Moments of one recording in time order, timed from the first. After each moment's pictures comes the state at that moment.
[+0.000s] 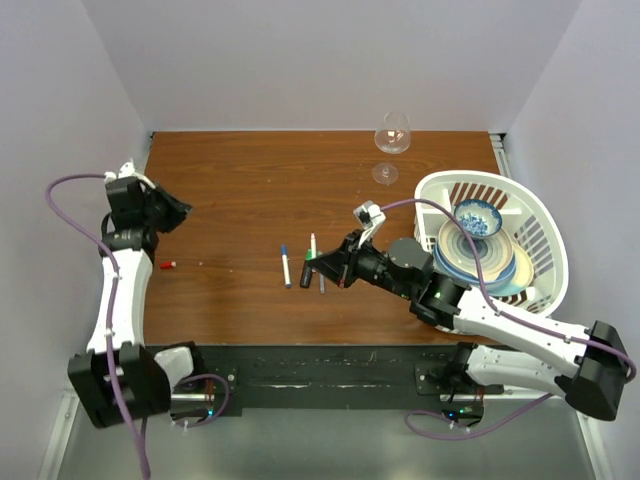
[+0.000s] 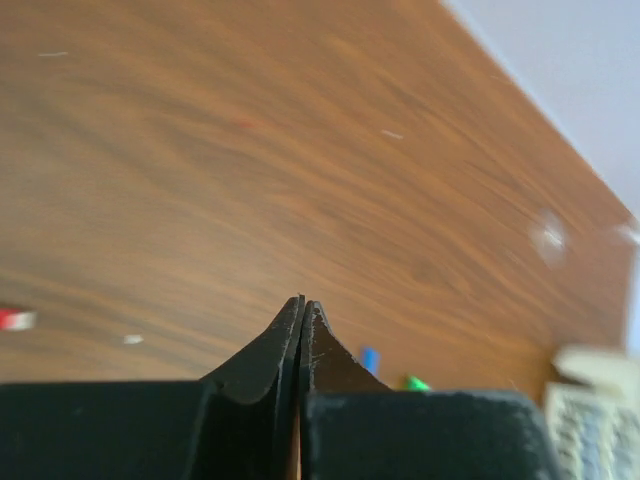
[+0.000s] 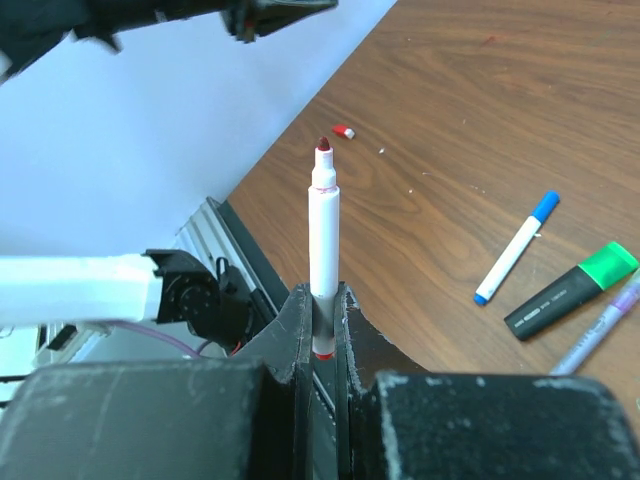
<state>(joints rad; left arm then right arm) 0.23 1.10 0.92 -0.37 0.27 -0.57 0.98 1.03 0.72 0.20 -0.04 0.60</state>
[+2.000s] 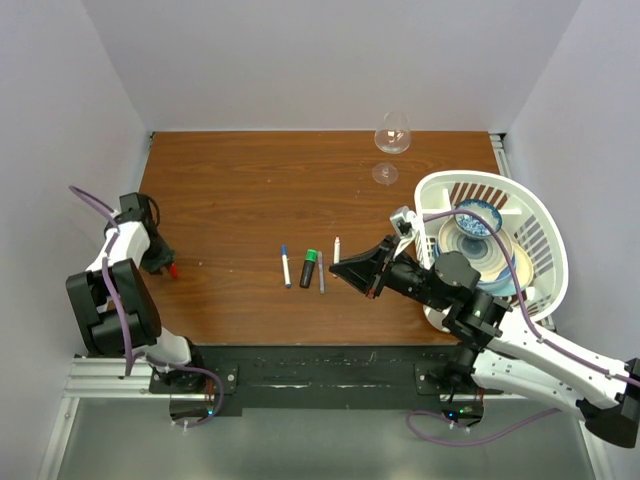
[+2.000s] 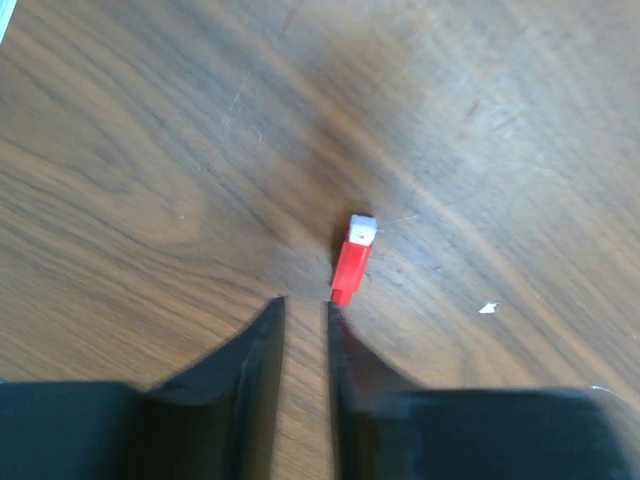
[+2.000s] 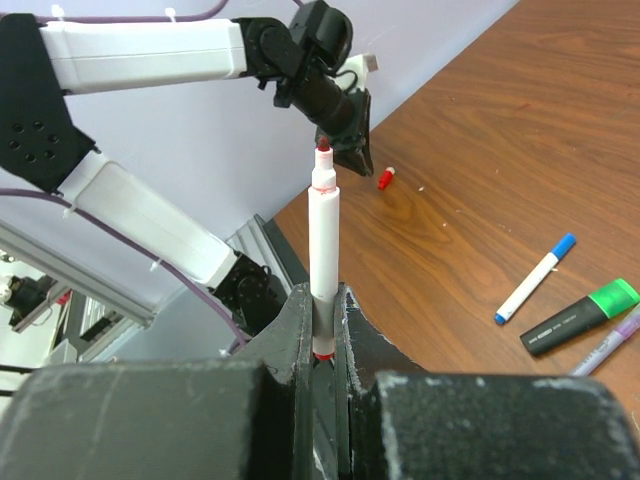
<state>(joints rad) 0.35 1.52 0.93 -0.66 -0.18 -0.34 0.97 0.75 0.68 0.12 -0.10 0.57</state>
